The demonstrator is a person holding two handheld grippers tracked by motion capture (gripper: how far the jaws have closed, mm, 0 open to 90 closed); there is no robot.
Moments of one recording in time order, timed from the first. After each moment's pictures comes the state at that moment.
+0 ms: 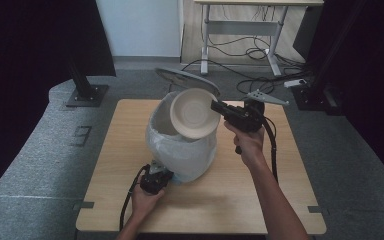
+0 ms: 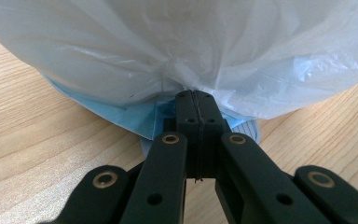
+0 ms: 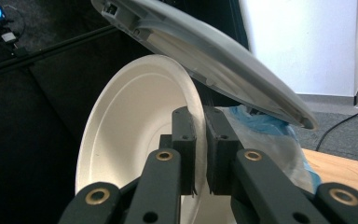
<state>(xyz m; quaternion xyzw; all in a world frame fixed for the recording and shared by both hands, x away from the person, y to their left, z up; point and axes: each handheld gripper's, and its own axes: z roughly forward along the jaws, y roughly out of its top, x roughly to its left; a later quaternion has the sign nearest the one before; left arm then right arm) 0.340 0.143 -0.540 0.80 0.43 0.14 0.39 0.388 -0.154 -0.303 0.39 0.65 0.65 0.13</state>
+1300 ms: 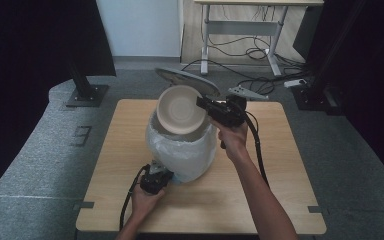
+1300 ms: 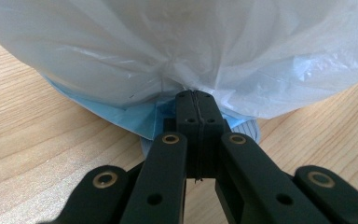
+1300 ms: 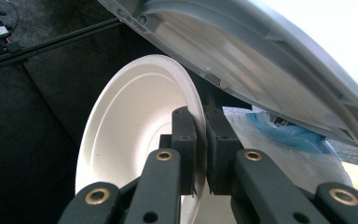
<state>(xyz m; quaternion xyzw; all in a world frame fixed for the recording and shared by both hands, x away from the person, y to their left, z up) 0.339 0.143 -0.540 0.80 0.43 0.14 0.39 0.407 -0.117 -0.308 0.39 0.65 0.64 0.13</state>
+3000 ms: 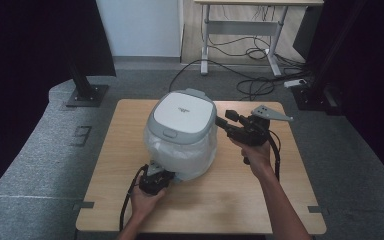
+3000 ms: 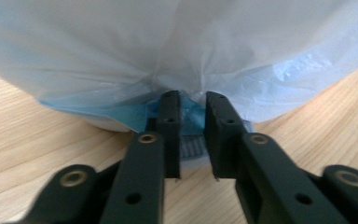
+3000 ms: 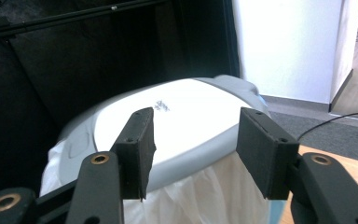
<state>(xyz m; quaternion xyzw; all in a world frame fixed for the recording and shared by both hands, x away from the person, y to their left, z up) 0.331 0.143 -0.529 0.79 0.42 0.16 0.42 0.371 -0.179 -0.339 0.37 0.67 0.63 0.17</state>
